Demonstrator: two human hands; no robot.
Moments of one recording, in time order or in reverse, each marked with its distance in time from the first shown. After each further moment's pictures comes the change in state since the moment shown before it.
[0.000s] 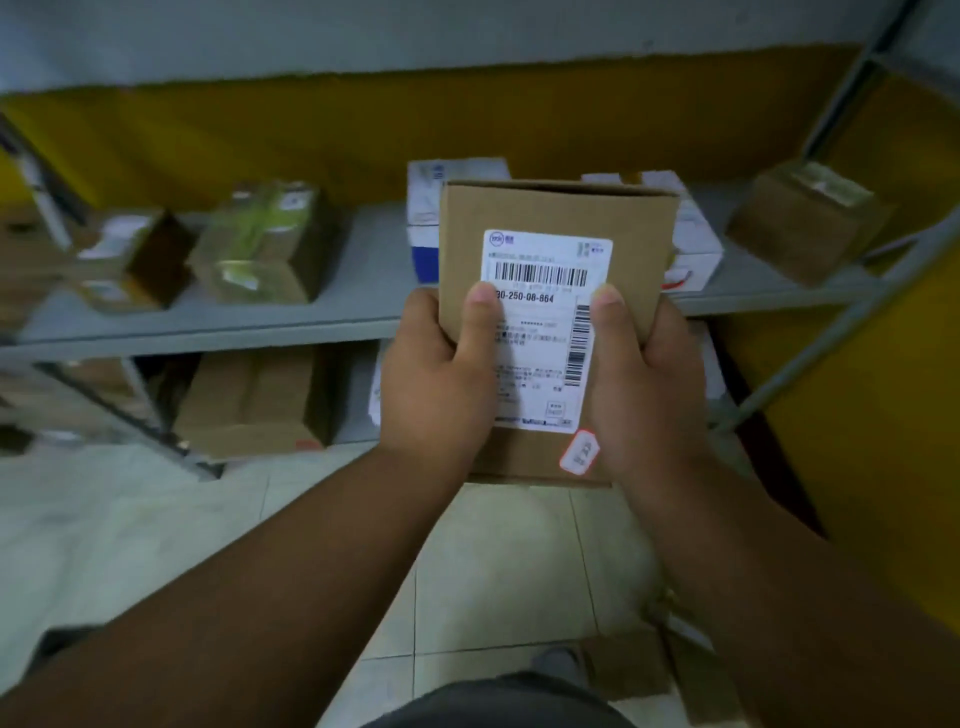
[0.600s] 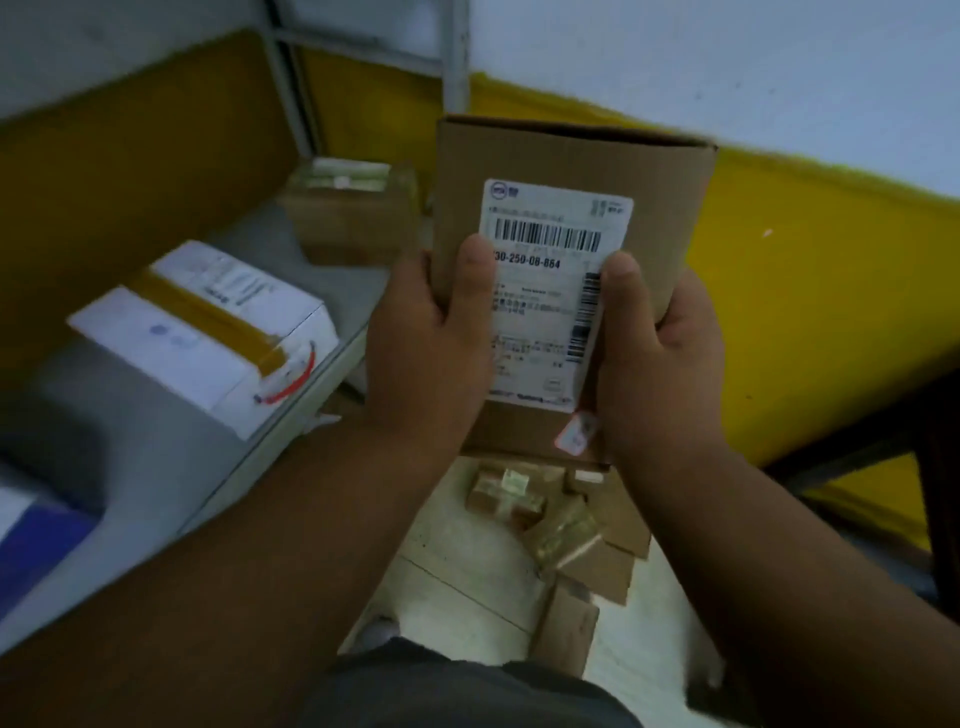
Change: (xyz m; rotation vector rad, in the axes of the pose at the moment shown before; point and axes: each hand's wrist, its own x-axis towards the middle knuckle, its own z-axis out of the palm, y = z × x) left_hand 0.071 0.083 0.321 -0.189 -0.885 0.414; right_hand 0.131 0.052 -0.184 -0.115 1.006 0.032
